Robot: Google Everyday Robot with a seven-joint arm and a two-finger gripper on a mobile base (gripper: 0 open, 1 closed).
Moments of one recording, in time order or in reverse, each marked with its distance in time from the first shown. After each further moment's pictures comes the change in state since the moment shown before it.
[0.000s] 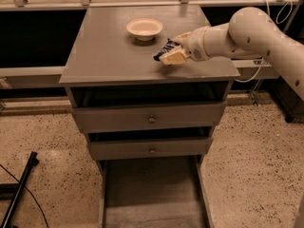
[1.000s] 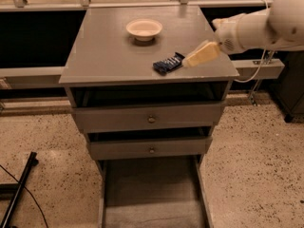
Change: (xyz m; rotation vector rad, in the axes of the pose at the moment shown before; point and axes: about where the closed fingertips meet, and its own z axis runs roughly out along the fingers) arm 0.000 -0.016 -0.086 0.111 0.079 0.037
